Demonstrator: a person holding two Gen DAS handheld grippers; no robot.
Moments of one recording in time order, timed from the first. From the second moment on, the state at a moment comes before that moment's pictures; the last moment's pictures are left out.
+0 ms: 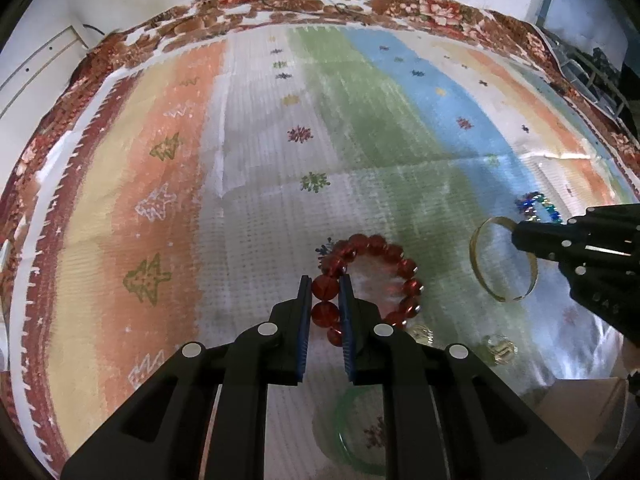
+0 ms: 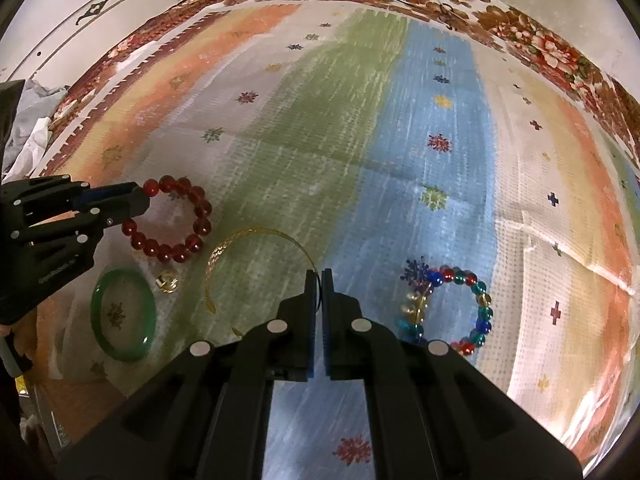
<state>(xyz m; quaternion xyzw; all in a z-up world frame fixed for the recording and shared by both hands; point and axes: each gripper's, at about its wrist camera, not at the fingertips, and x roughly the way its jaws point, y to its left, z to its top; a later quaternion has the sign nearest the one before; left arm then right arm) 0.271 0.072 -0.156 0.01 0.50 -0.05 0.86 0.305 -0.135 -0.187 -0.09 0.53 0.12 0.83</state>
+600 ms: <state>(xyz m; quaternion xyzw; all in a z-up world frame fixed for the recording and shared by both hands) 0.218 0.052 -0.097 0.02 0.47 -0.06 0.88 0.242 -0.129 -0.128 -0.10 0.50 0.12 0.85</state>
